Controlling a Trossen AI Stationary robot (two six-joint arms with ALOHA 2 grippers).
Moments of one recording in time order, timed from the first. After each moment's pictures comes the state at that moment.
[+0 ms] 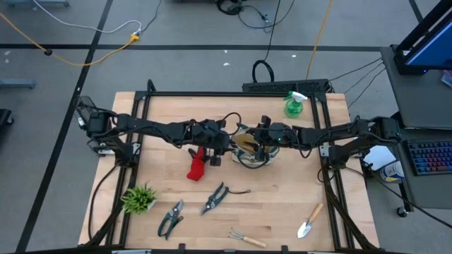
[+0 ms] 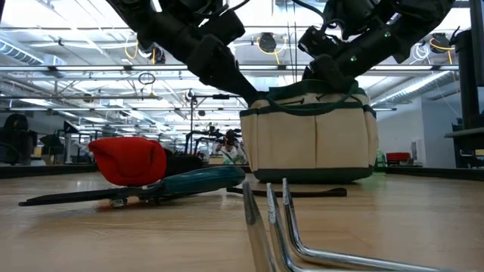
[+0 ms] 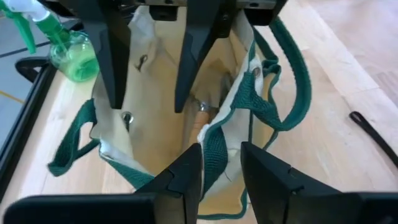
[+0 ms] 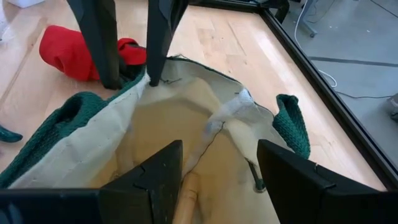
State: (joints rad) left arm 0.09 1.65 1.02 0.05 0.07 0.31; right arm -0.11 1.36 0.63 0.26 0.15 -0.12
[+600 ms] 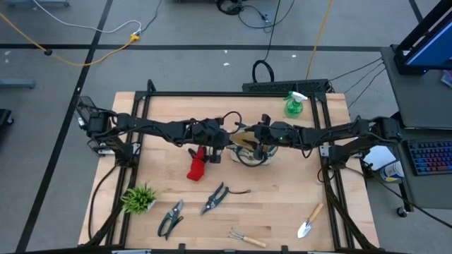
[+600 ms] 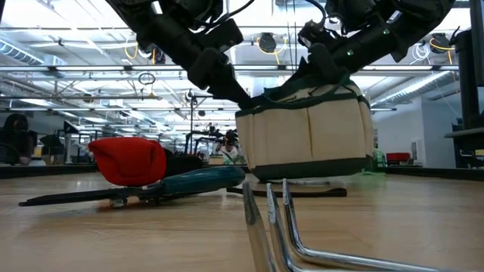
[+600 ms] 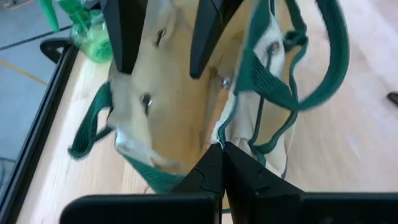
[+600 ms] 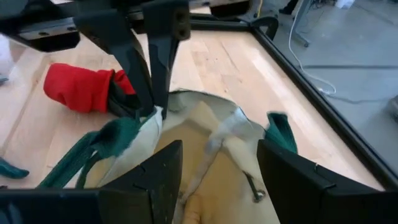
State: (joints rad) left arm 0.11 1.65 1.02 0.00 -0.02 0.32; right arm -0.11 1.35 0.63 0.32 0.16 -0.05
